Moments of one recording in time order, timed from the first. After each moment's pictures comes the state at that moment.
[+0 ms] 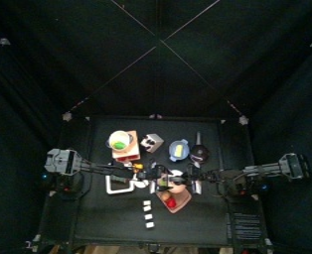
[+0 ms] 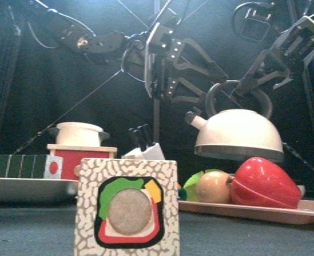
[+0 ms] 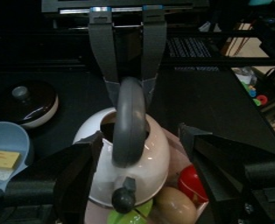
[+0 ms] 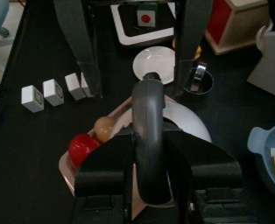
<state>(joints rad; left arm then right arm) 0.00 0.17 0.45 0.16 -0.34 -0.16 0.04 -0.57 1.02 -0.37 0.04 0.46</state>
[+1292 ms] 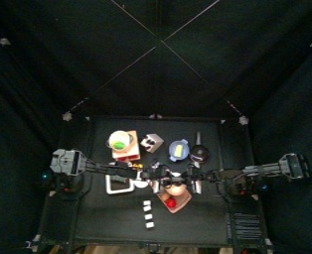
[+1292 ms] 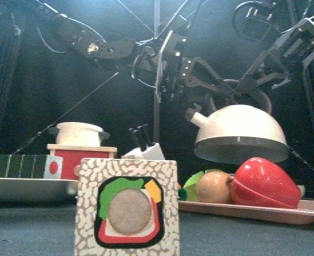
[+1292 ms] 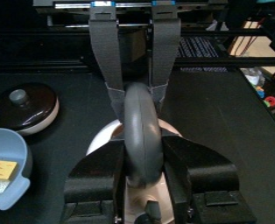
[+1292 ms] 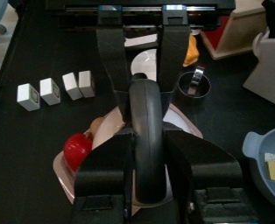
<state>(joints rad) 0.01 0.22 0.41 0.16 -0.34 -0.16 0.03 -0.57 1.02 -0.41 0.02 0.46</state>
